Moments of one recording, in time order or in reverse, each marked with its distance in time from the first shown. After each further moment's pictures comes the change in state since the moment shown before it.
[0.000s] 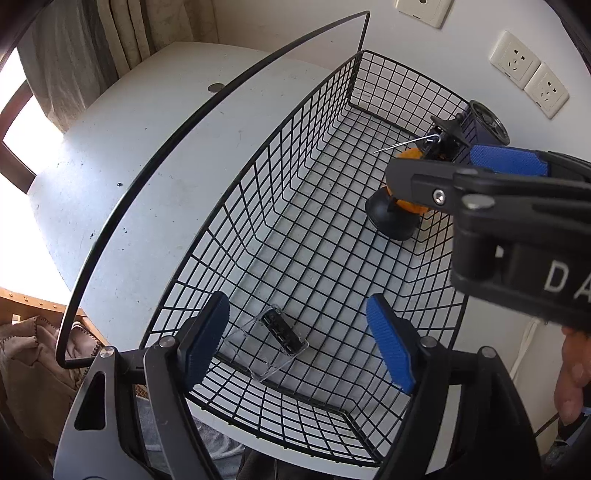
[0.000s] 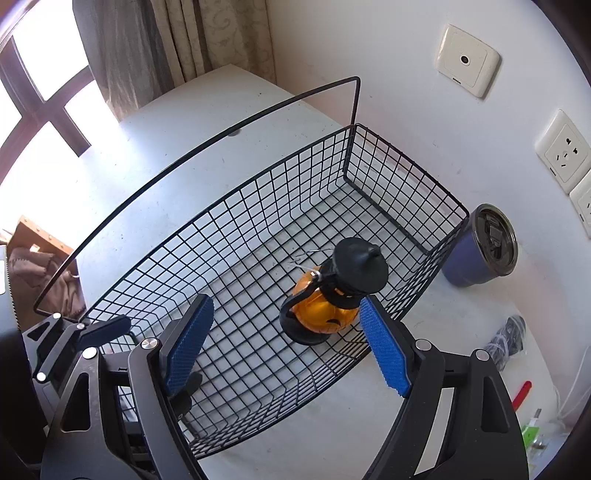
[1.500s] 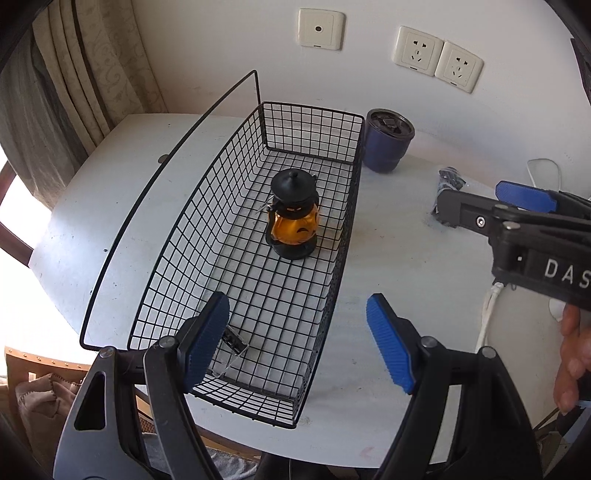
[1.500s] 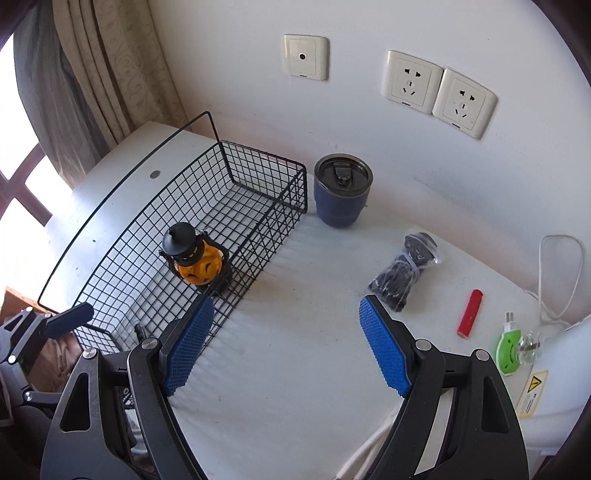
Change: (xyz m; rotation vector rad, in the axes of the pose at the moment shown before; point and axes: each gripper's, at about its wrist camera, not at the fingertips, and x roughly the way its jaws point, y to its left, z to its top) left arm -0.064 -0.077 -0.014 0.226 -0.133 -0.048; right arm -0.089 -0.080 -0.086 0.303 -0.124 -0.149
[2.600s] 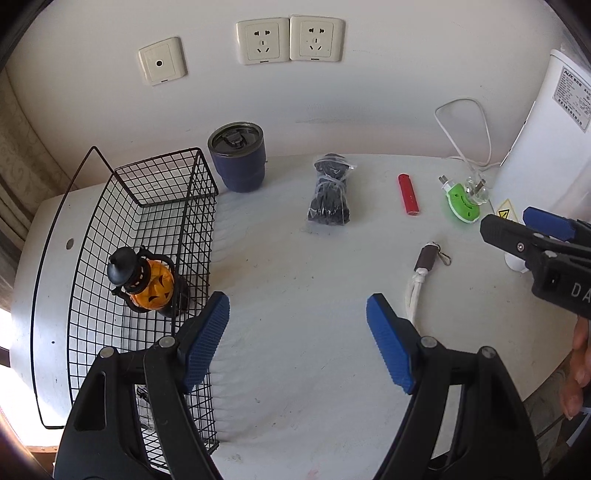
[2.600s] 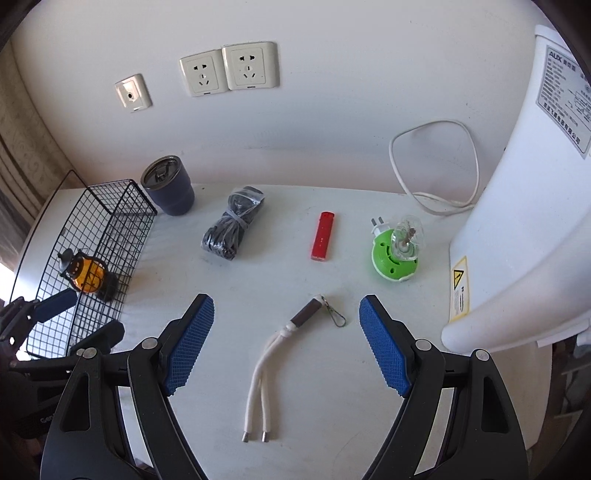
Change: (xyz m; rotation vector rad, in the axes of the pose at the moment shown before) left arm 0.010 -0.126 0.024 0.319 -0.010 -0.170; right arm -0.065 -0.133 -0.083 0.382 -0.035 -0.236
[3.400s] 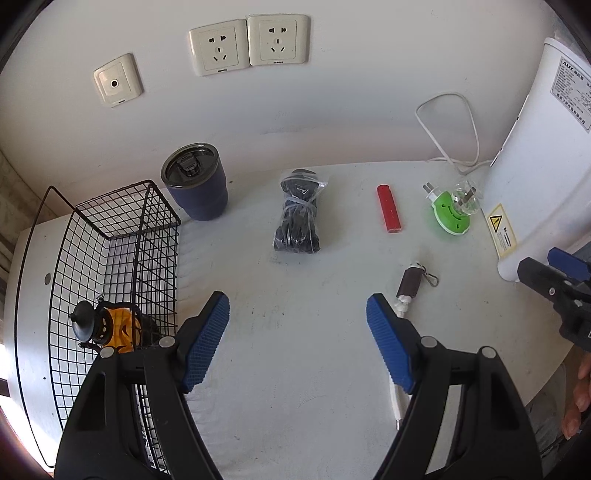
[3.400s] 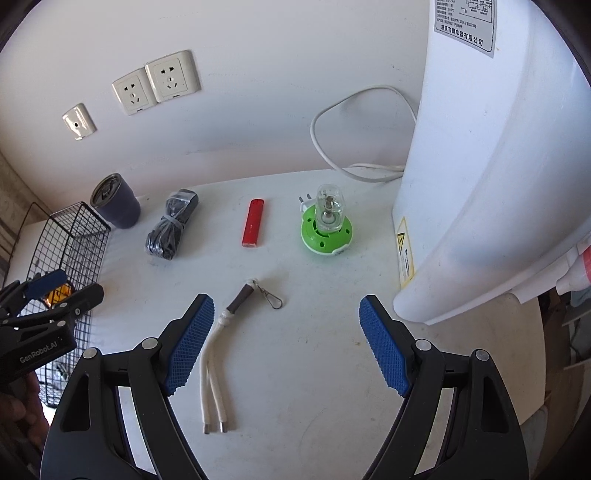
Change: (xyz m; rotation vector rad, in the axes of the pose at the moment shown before) left arm 0.031 -0.028 0.036 0.065 0.005 -0.045; right arm -0.004 -0.061 -0.015 0.143 0.004 -0.079
